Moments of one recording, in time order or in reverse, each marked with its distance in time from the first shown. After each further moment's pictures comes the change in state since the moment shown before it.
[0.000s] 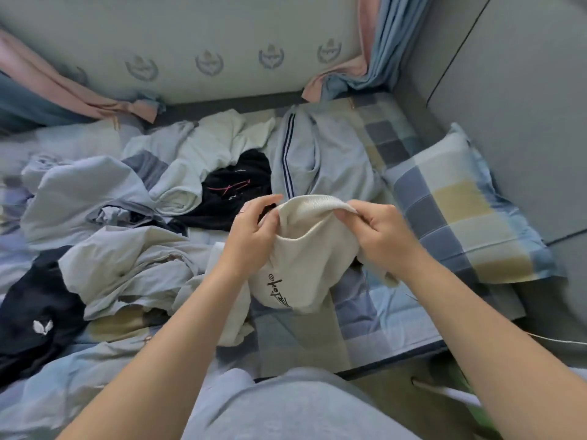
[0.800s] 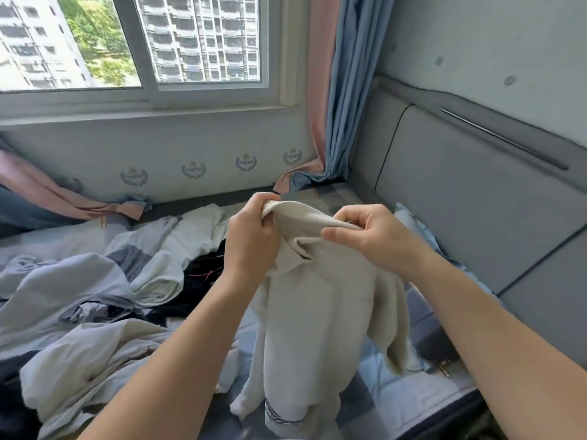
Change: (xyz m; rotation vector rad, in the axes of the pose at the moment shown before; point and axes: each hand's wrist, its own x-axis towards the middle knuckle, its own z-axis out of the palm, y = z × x) left_hand 0.013 0.144 -0.020 0.082 0.262 0.381; right_hand -0.011 -0.118 -0.081 0.031 0.075 -0.052
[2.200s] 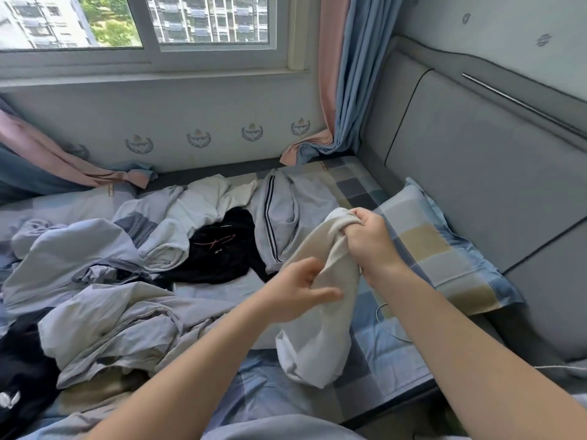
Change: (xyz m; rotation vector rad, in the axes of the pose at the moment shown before) left_hand -0.097 -0.042 0.044 -0.112 -0.844 -0.223; right_hand -0.007 0.068 0.050 0.255 0.389 0.353
